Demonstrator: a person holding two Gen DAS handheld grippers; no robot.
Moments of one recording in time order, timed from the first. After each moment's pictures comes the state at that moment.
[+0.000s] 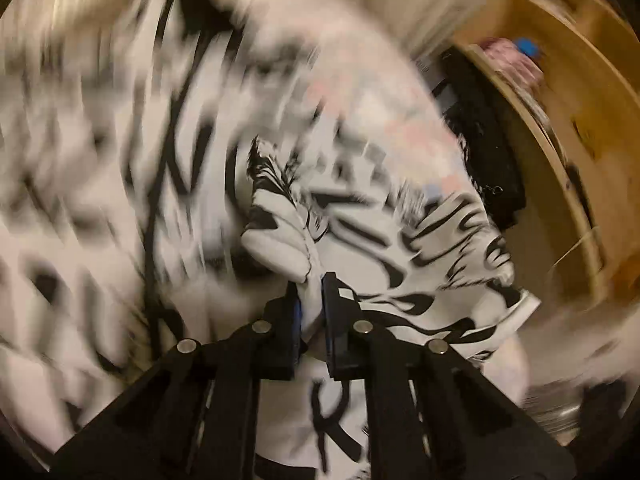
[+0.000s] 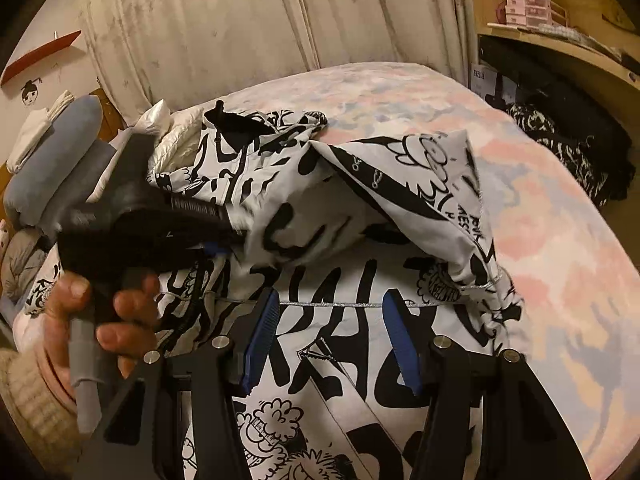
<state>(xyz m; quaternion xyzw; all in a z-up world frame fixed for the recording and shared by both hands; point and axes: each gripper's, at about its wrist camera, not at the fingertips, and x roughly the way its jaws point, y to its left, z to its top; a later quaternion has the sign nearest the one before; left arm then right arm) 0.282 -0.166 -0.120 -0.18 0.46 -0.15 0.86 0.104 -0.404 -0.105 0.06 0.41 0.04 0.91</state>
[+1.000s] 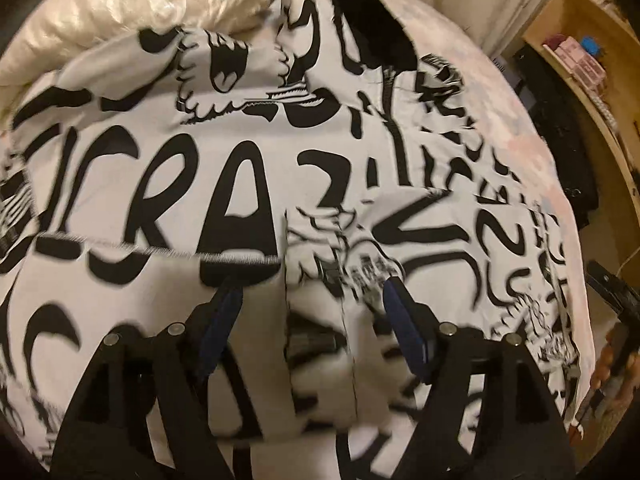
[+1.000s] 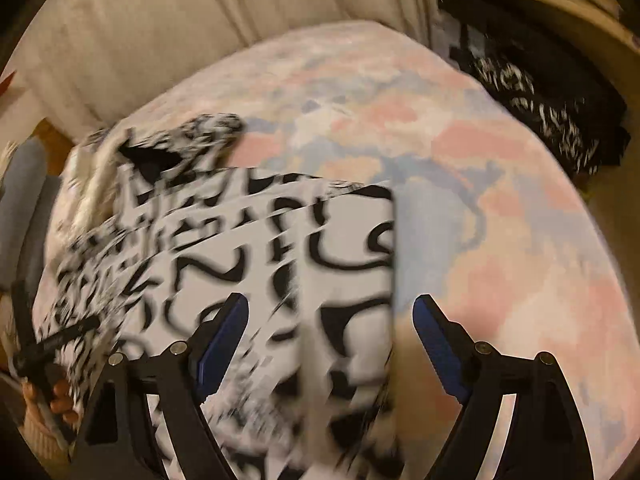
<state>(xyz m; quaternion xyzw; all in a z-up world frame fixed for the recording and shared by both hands) 0.318 0.001 -0.166 -0.14 0.53 -0.06 0.83 0.285 -0.533 -0.124 0.13 0.51 -0.04 0.85</state>
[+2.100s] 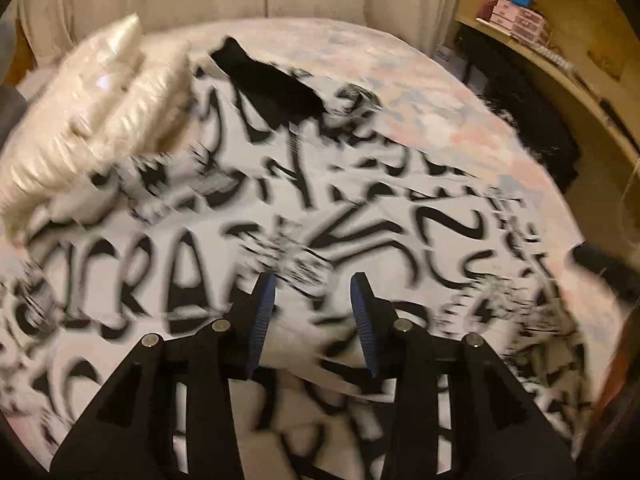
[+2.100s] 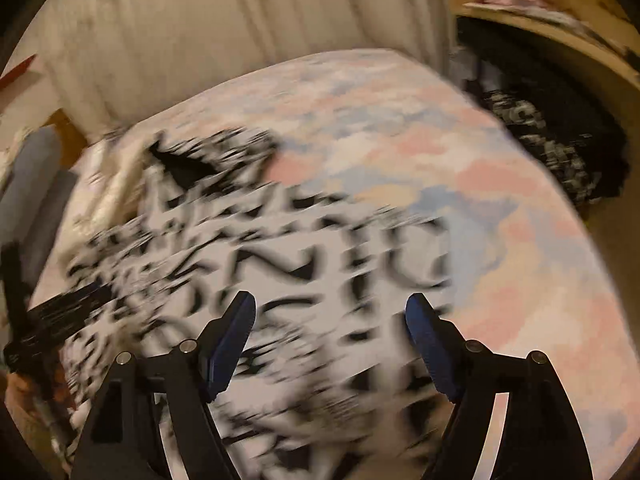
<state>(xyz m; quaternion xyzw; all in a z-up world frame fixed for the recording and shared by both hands) 0.297 -0.077 -0.106 -0.03 0.46 -0.11 0.88 0.249 -0.429 -0.082 0.11 0.47 0.01 0.88</state>
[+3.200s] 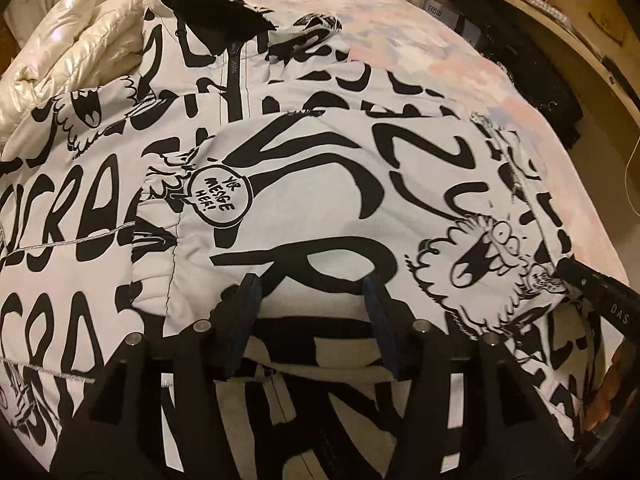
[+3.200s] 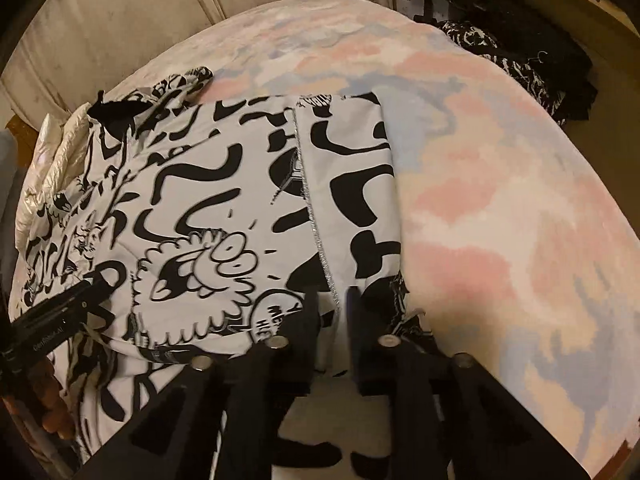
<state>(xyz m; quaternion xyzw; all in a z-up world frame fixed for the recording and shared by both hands) 0.266 -0.140 -0.153 -0.01 0.50 -0.11 0.86 0.170 -0.447 -0.142 0.13 0.52 -0.09 0.84</state>
